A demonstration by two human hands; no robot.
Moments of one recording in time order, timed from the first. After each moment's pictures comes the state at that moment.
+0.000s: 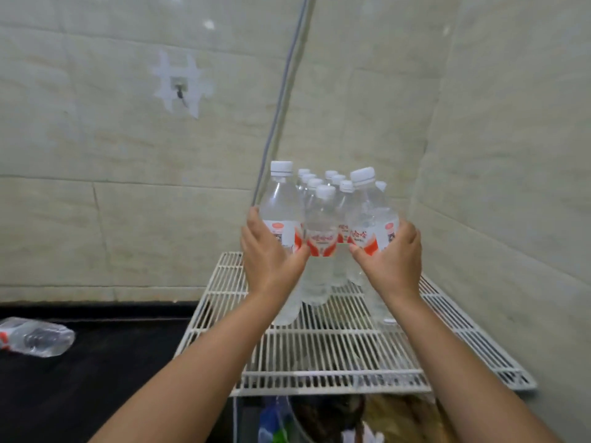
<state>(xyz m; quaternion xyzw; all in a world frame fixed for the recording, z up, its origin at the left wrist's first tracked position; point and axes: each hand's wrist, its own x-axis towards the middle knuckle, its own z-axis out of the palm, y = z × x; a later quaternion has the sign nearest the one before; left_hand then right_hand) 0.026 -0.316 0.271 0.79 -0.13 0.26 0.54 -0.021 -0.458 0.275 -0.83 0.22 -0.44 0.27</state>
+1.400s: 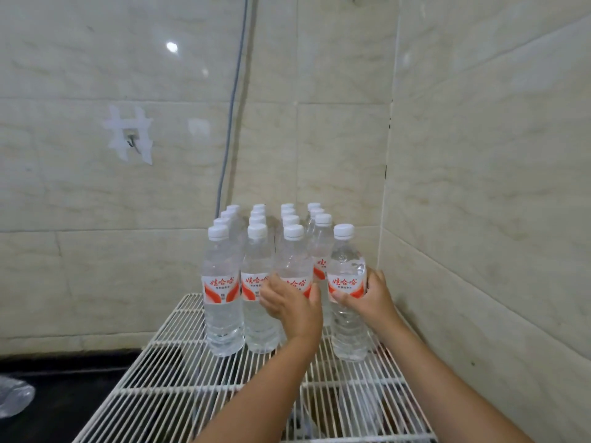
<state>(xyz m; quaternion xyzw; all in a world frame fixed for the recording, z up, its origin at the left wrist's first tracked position) 0.024 -0.480 0.245 0.82 -0.04 0.15 0.56 0.001 -0.590 0.243 -0.82 0.10 -0.28 0.49</state>
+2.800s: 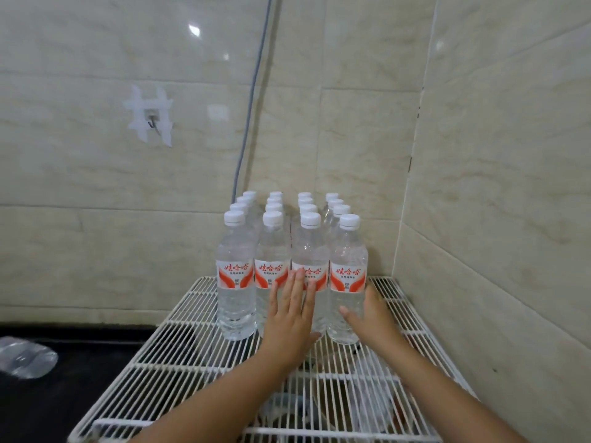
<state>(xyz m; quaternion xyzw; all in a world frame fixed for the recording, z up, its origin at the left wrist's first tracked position) 0.060 -0.426 0.181 0.91 -0.27 0.32 0.02 0.009 -0.569 0.214 -0.89 0.14 -0.19 0.38</state>
